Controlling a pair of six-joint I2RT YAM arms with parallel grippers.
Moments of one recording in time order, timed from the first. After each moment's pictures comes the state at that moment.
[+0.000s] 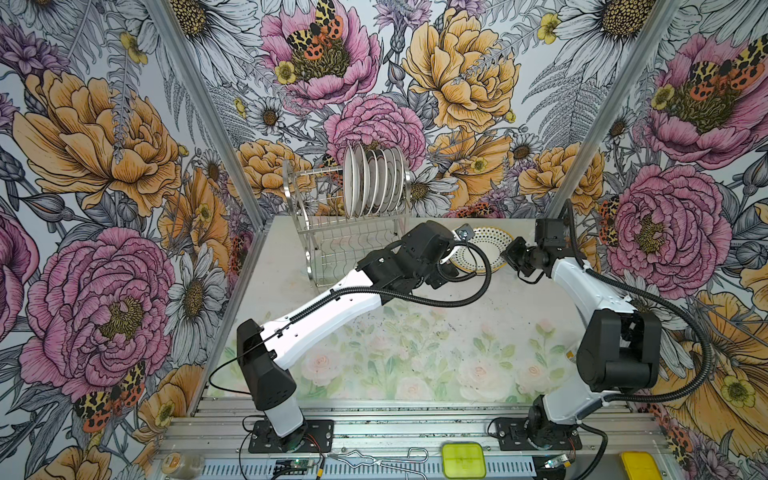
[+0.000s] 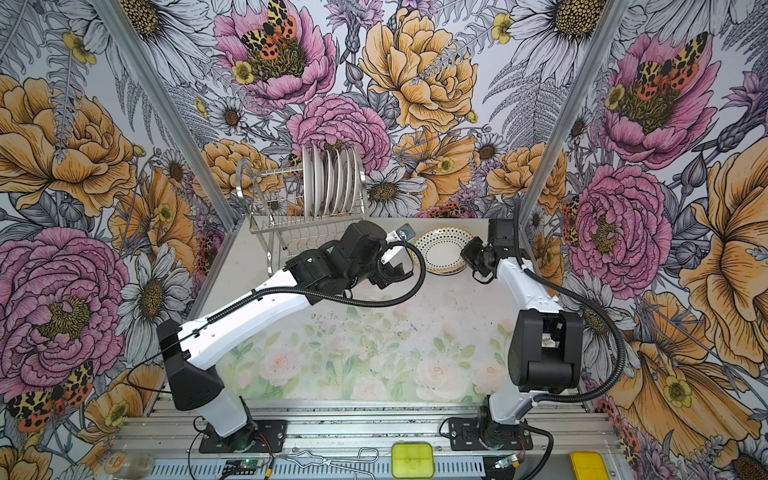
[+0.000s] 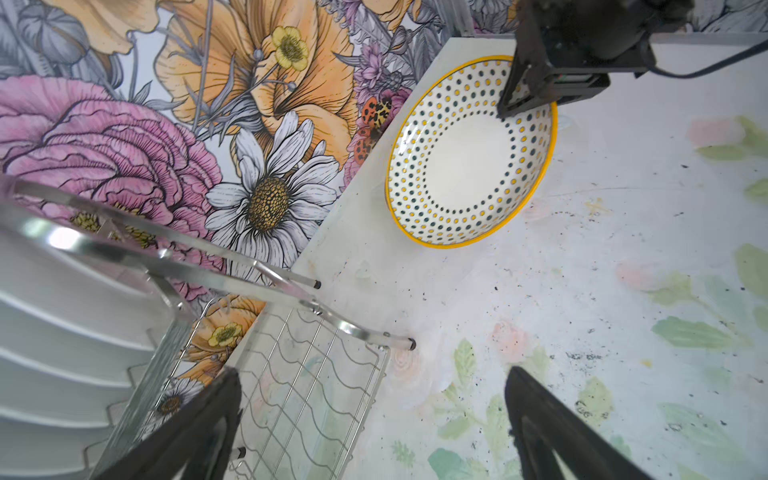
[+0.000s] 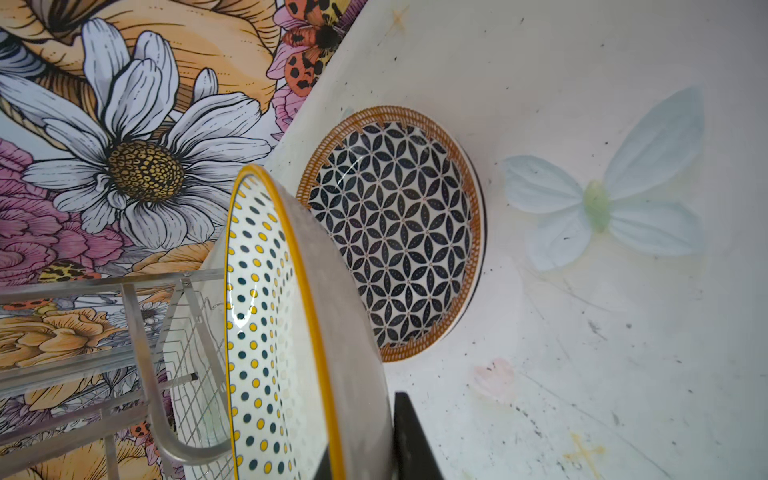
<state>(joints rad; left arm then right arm) -0.93 1.64 1.76 -0.66 -0.42 0.33 -0.09 1.66 1.28 -0.47 -0.30 0.75</state>
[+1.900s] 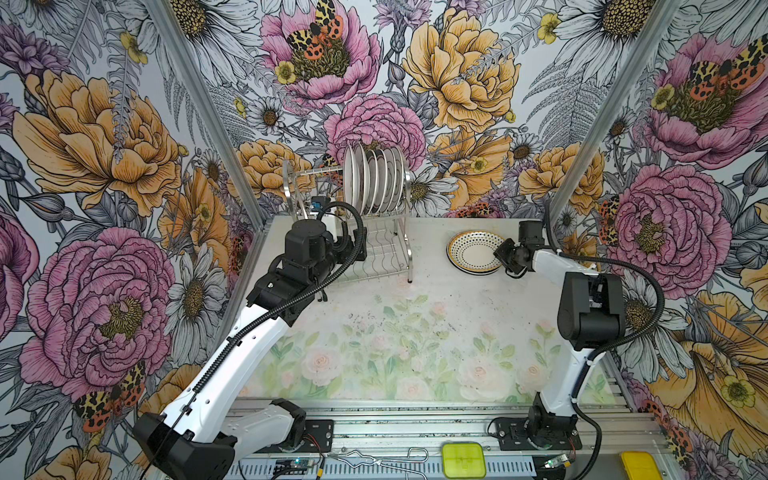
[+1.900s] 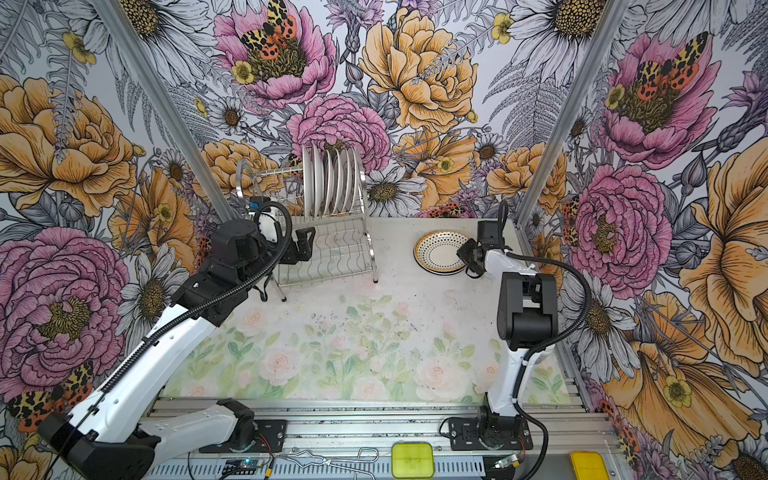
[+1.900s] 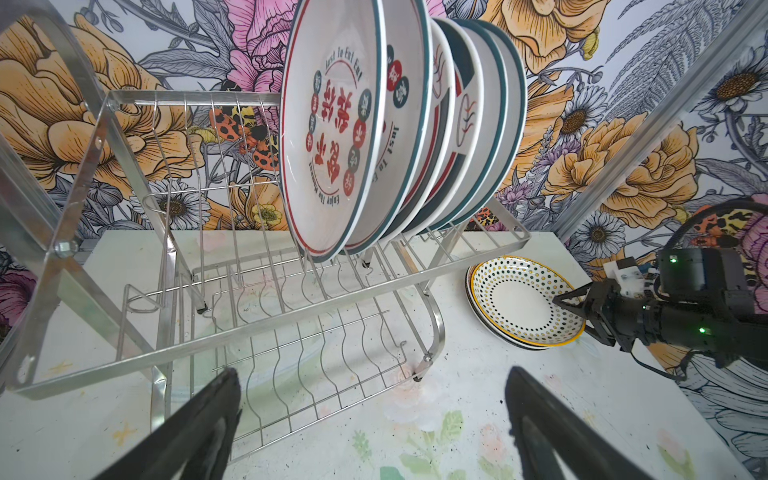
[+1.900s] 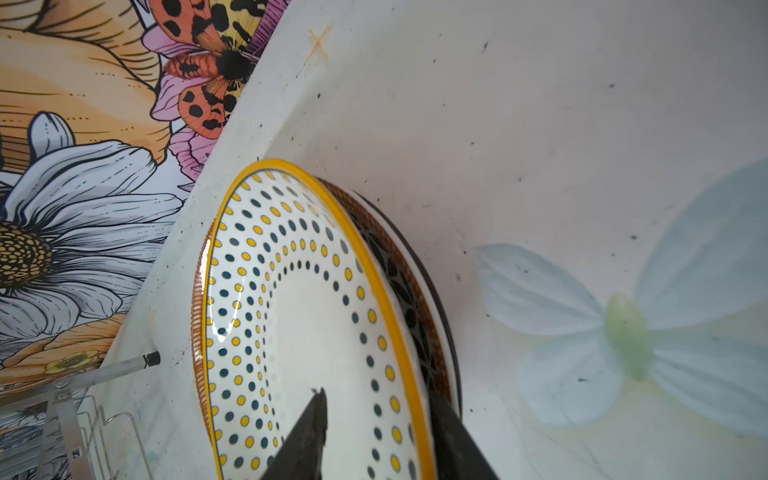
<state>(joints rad) -0.46 1.15 1.29 -0.43 -0.18 -0.27 -0.08 1.96 1.39 -0.33 -0.17 0.75</state>
